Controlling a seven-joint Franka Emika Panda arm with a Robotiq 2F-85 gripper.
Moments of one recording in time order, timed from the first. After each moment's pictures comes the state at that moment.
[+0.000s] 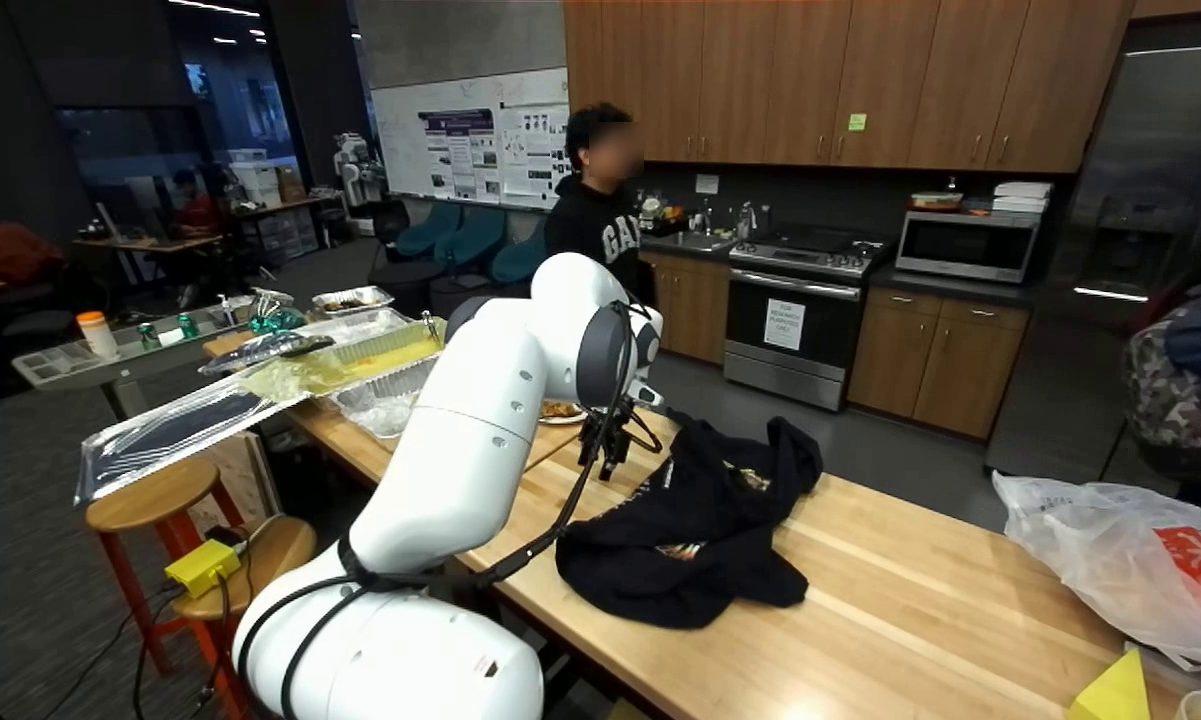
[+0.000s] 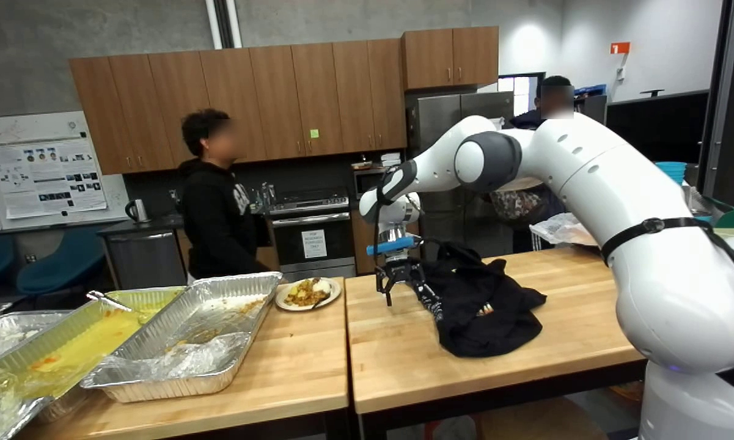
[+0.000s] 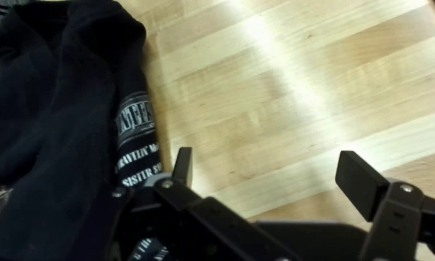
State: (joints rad) arm 0.17 0.84 0.08 -1.28 0.14 1.60 0.75
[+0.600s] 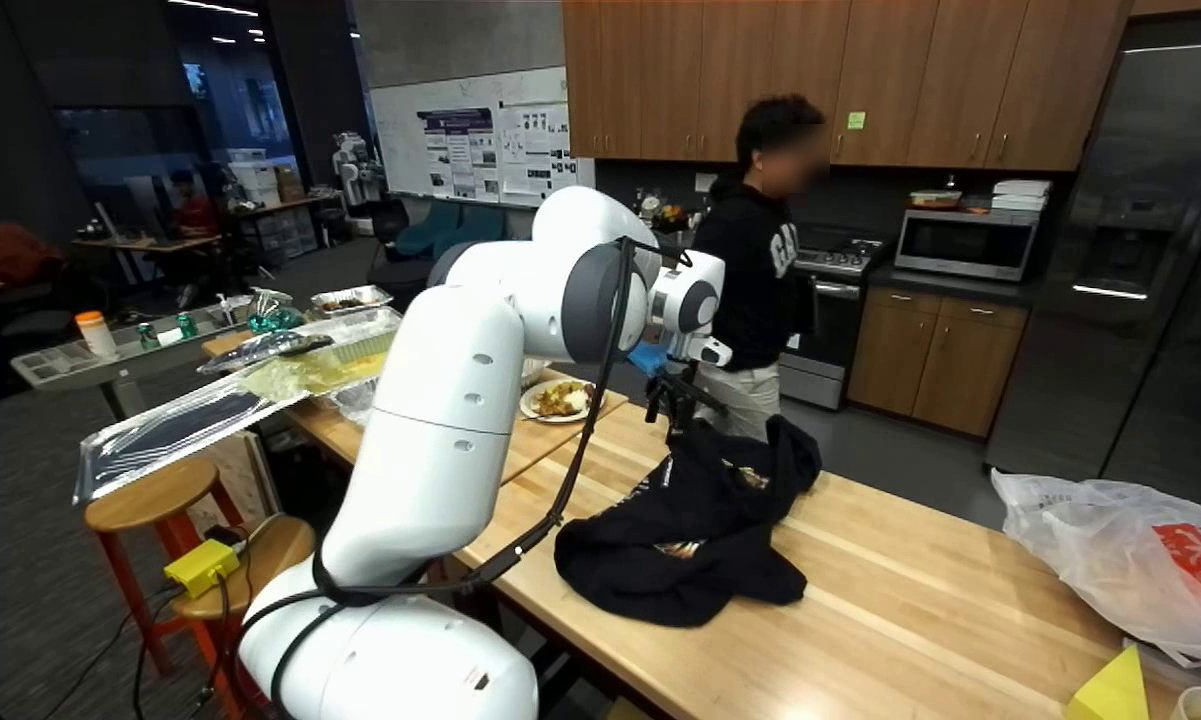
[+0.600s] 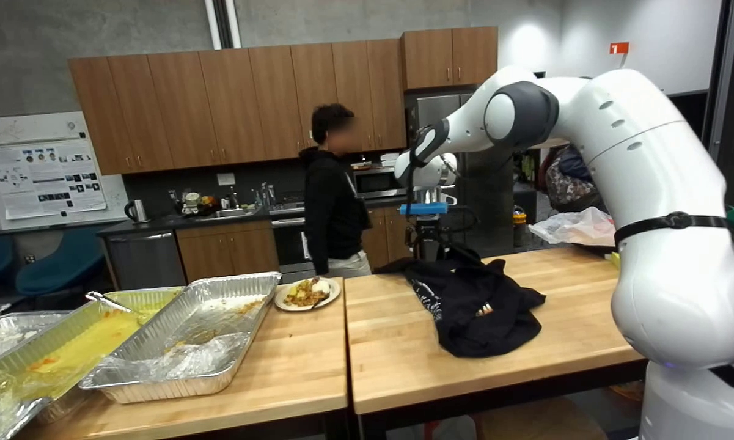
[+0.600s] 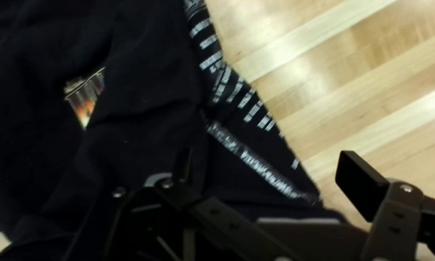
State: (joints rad) arm 0.08 0.56 -0.04 -1.51 0.16 1.86 0.68
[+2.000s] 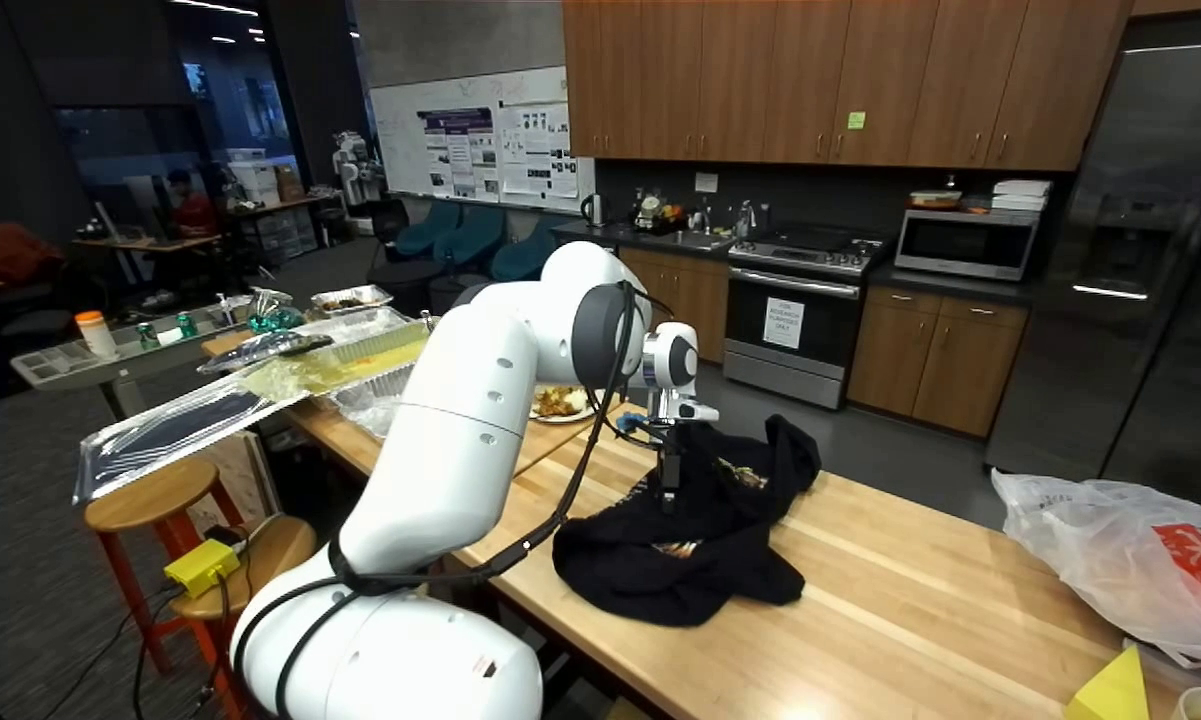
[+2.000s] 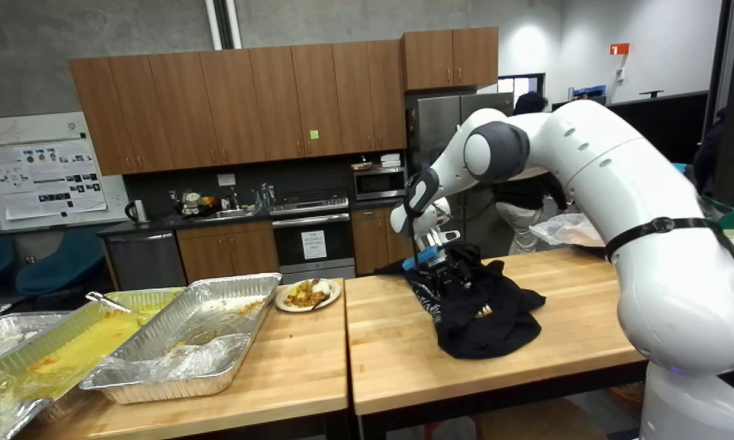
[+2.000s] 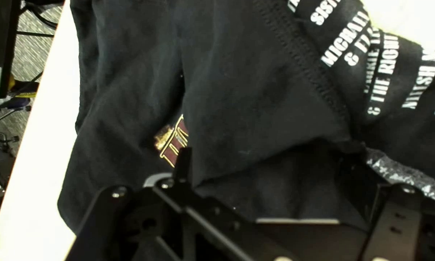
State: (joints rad) arm 0.17 0.76 -0.09 -1.49 -0.08 1.70 1.16
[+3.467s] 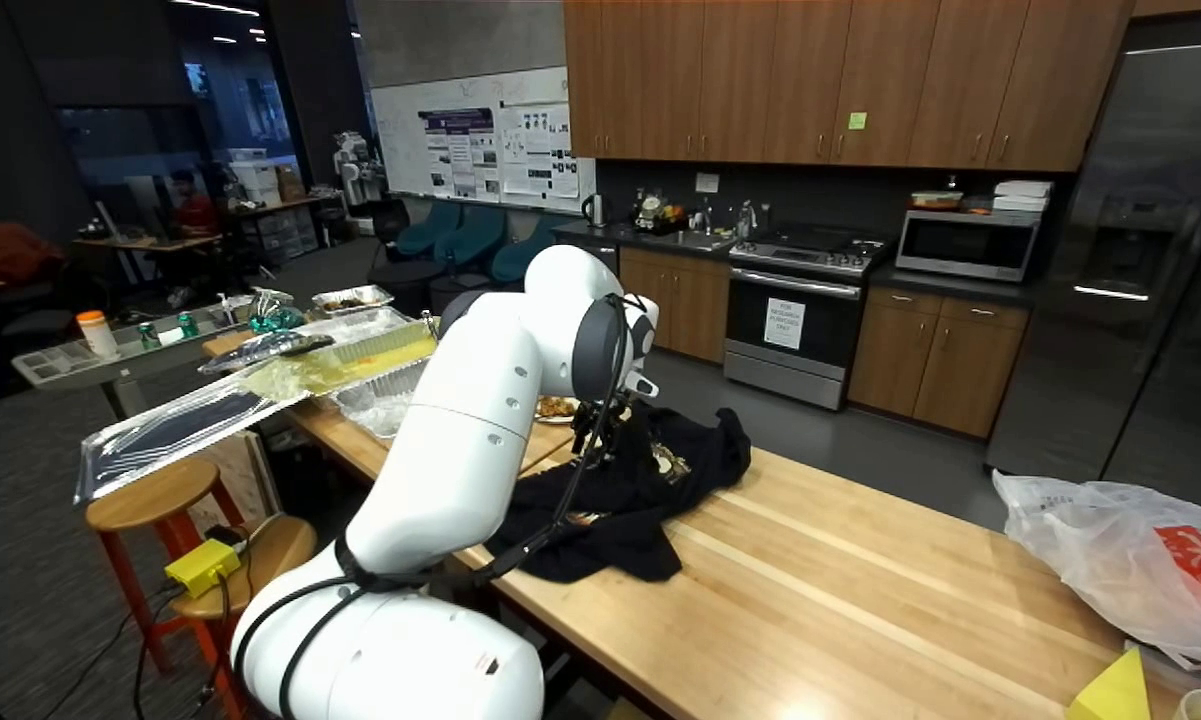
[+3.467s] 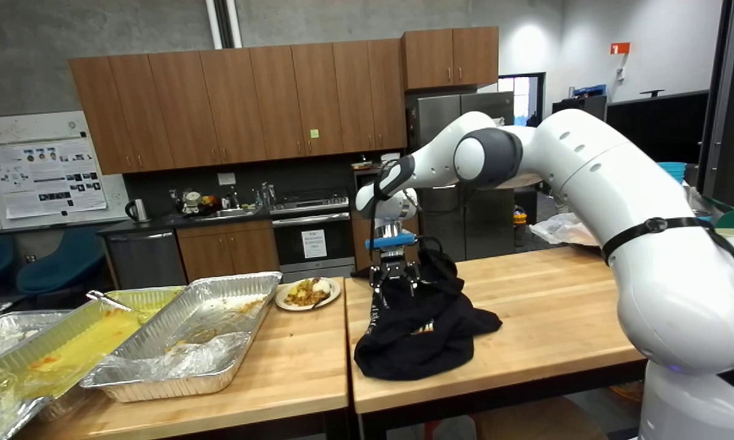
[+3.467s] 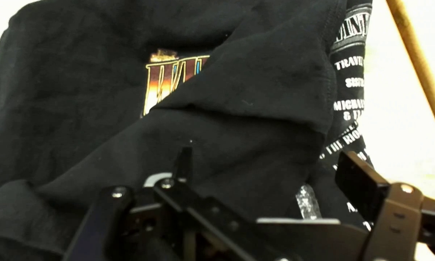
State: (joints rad) arm 0.18 0.82 0.08 -1.28 0.16 1.64 0.61
